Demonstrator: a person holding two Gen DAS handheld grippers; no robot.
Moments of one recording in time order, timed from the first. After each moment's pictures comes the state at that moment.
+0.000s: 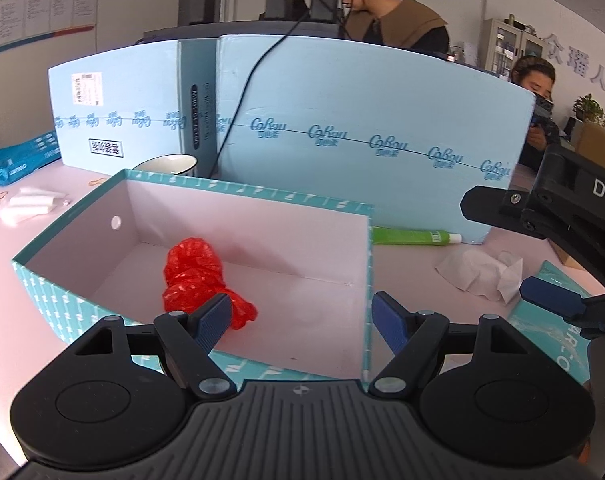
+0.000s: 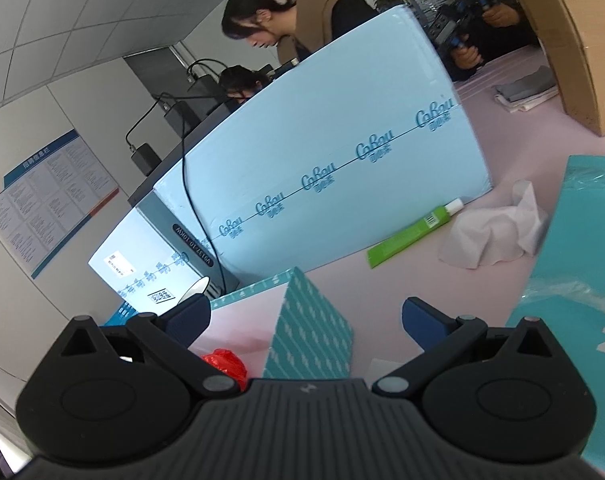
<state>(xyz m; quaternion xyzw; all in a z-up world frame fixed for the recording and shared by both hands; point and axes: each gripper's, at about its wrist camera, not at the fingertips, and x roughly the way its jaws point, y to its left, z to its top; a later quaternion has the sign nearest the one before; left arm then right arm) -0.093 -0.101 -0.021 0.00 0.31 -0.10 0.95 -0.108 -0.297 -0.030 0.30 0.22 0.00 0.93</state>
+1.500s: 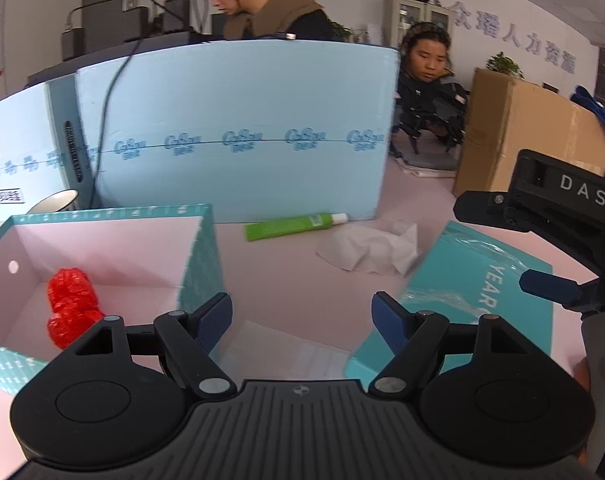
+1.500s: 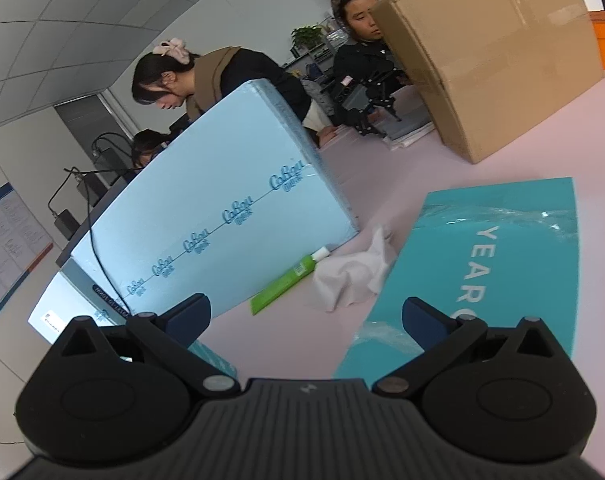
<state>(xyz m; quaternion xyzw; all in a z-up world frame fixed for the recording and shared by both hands) -0.117 -0.199 -0.027 0.06 0.29 -0.22 0.93 -0.165 -0.379 -0.036 0.32 0.19 -0.13 0.92</state>
